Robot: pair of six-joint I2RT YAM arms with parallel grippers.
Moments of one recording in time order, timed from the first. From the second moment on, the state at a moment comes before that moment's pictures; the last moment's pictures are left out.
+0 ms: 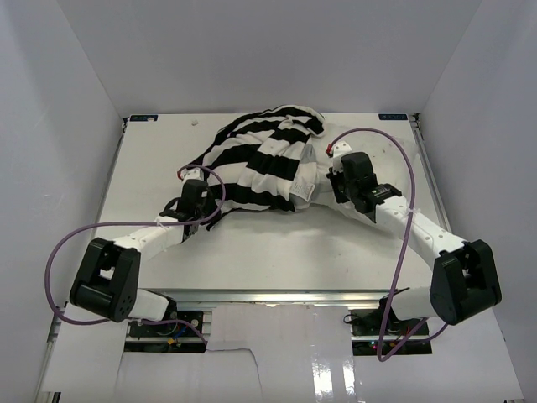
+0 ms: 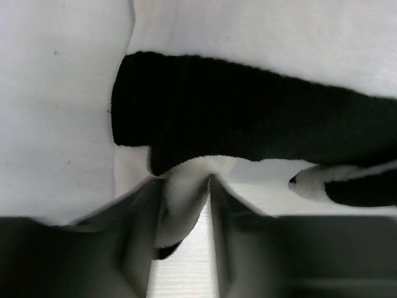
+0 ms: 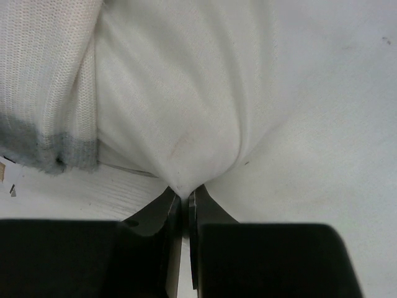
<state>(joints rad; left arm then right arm) -0.35 1.38 0.65 0.00 -0.15 -0.58 0.44 1.36 0.93 -0.26 0.13 -0.09</state>
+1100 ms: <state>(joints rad) 0.11 1.37 1.64 -0.65 -0.18 -0.43 0.01 1.14 0.81 -0.13 -0.12 0.18</state>
